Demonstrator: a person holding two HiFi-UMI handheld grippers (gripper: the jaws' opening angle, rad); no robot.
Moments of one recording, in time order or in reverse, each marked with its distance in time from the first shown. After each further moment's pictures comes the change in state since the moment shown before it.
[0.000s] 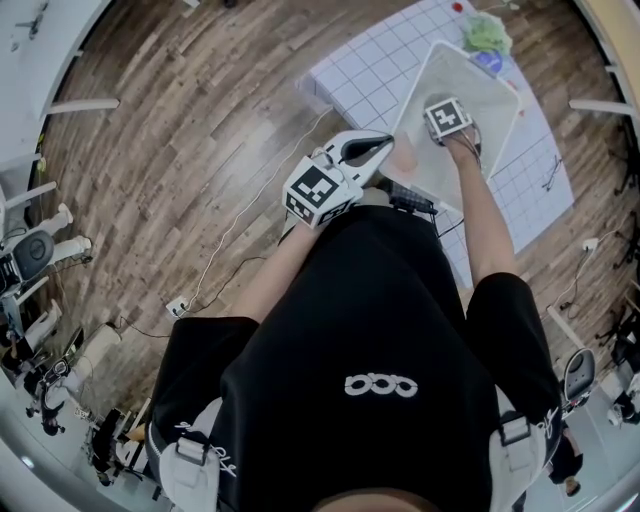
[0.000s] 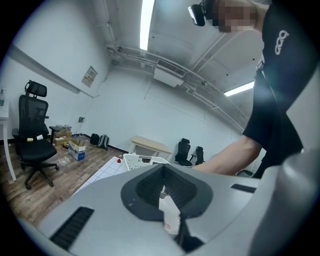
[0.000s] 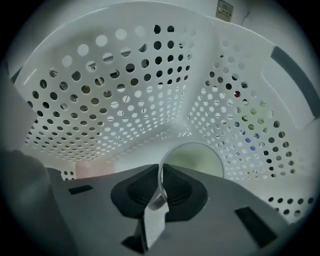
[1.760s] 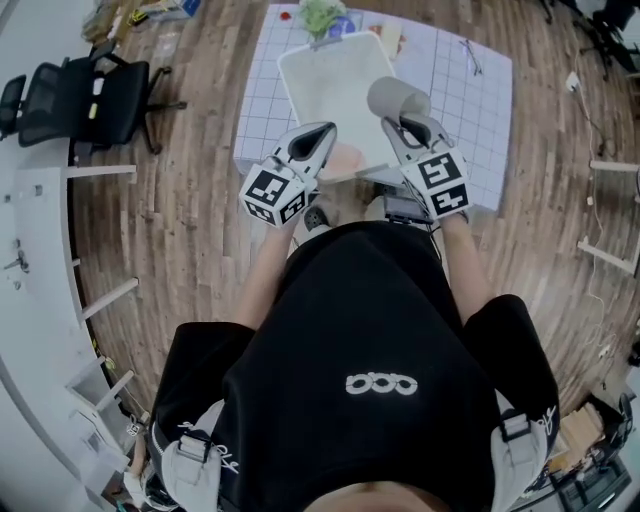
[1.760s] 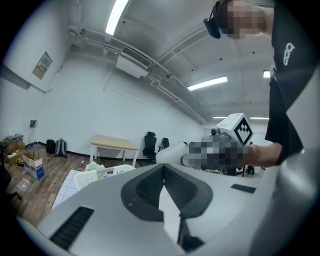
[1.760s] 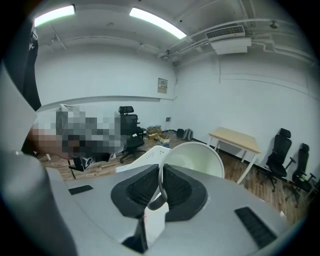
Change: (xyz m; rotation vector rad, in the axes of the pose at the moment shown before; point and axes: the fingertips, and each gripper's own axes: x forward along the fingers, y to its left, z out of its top) left arm 0.063 -0.059 0.029 0.199 0.087 -0.434; right arm -0.315 0.086 -0.058 0.367 -0.755 -0.440
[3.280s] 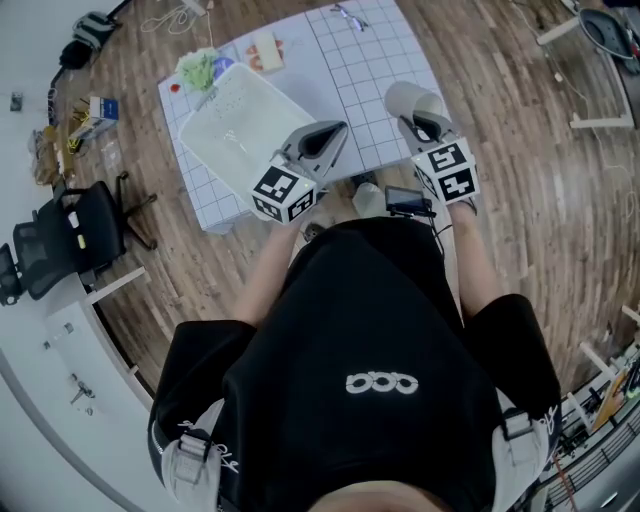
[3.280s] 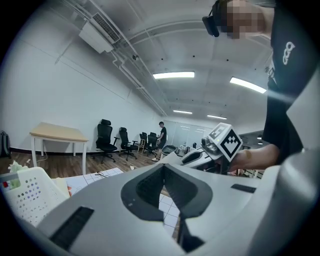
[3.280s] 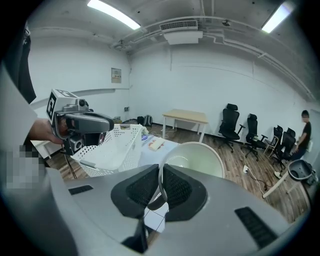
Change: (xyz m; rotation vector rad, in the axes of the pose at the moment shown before) left arm 0.150 -0.172 -0.017 0.074 0.123 -0.514; right arm -0.162 -0.113 -0.165 0.315 0.143 -0.413
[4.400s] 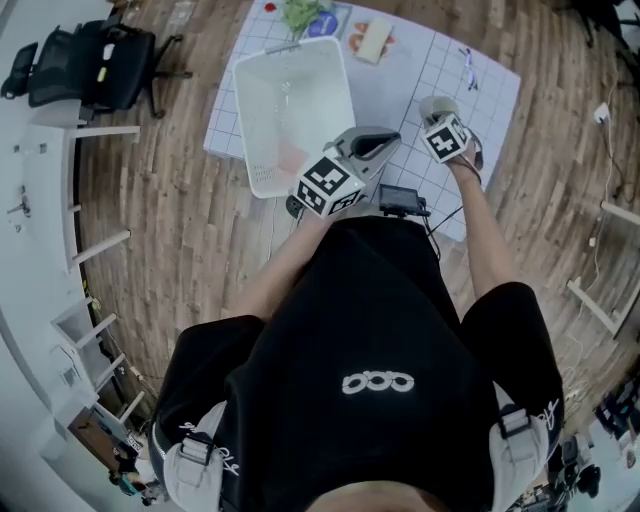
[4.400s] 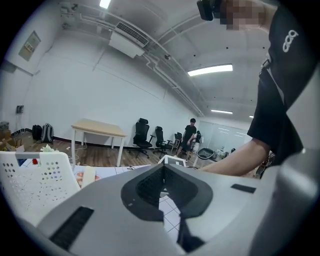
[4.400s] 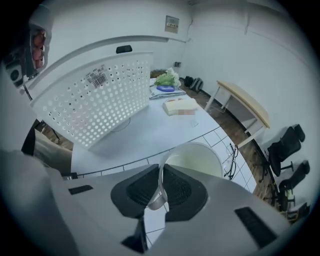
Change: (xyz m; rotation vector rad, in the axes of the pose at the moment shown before) left arm 0.055 0.105 -0.017 -0.159 -0.001 0.424; right arm 0.296 -0.066 -0.055 -0.570 0.479 0.358
